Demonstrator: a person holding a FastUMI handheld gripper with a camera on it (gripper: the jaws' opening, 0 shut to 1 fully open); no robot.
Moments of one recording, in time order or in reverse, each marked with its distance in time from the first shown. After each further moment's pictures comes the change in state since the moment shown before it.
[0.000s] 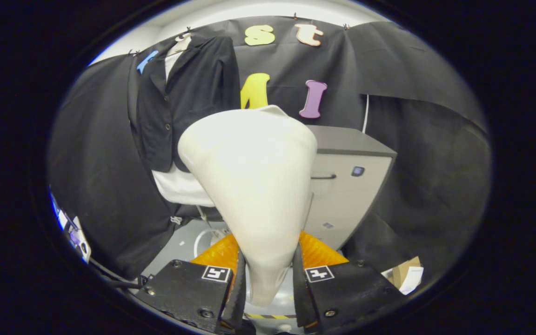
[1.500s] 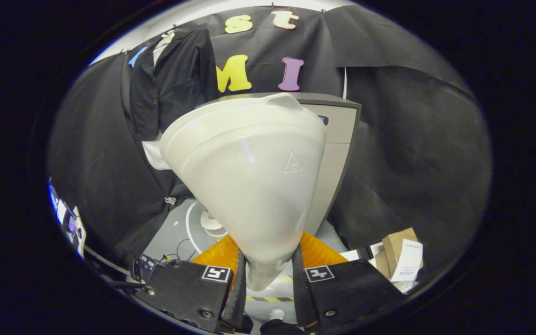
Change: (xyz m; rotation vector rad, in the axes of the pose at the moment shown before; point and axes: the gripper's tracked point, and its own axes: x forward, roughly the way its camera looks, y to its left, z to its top) arm -0.033 -0.077 -0.104 0.037 0.093 -0.033
